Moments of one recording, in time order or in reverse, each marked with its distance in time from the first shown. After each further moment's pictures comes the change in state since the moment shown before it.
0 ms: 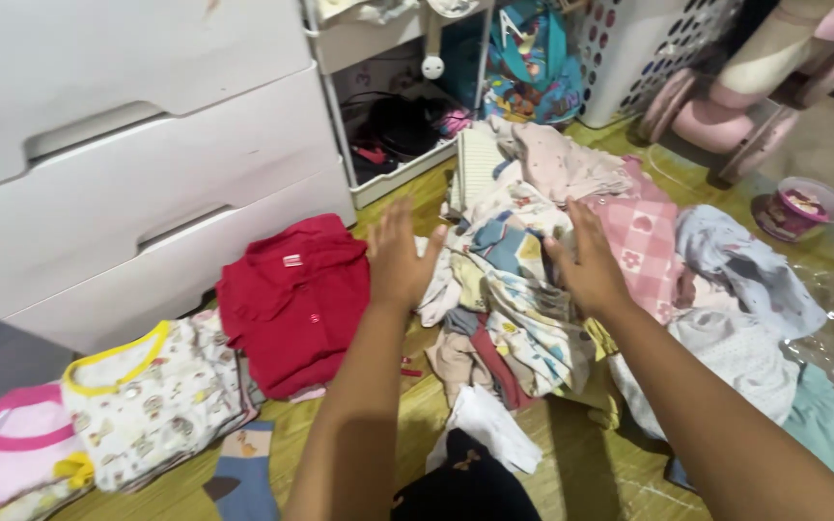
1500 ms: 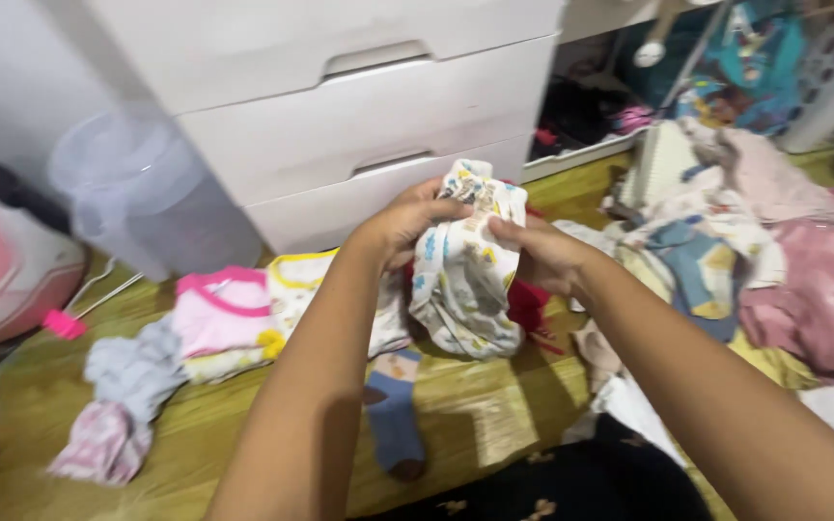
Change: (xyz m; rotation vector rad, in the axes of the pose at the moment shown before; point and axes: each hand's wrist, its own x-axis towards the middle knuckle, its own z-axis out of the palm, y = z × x) left_hand -0.036 -0.102 -0.269 -1.195 -0.458 -0.583; right_hand 0.011 -0.331 0.134 1.260 -1.035 0.430
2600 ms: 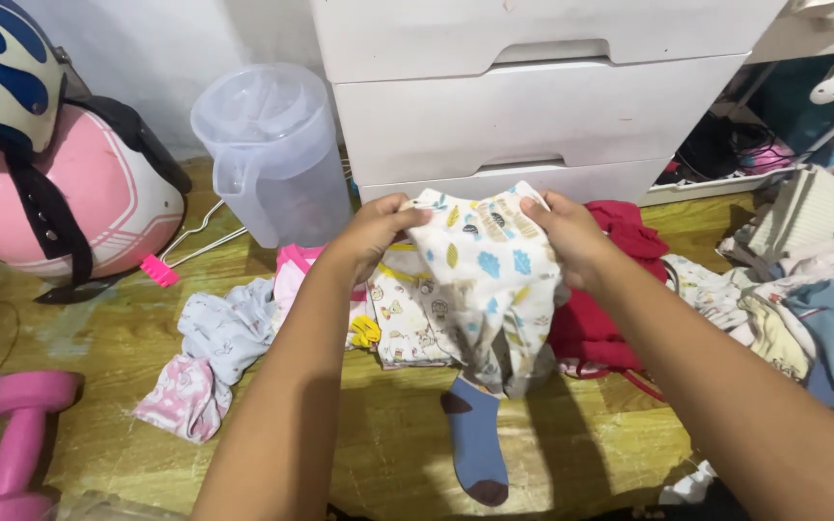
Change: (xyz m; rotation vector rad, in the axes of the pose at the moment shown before) left_hand -0.121 0.002 -0.194 0.136 0.443 0.058; right_hand 0.137 0.028 0.096 -0.184 0.297 -0.056
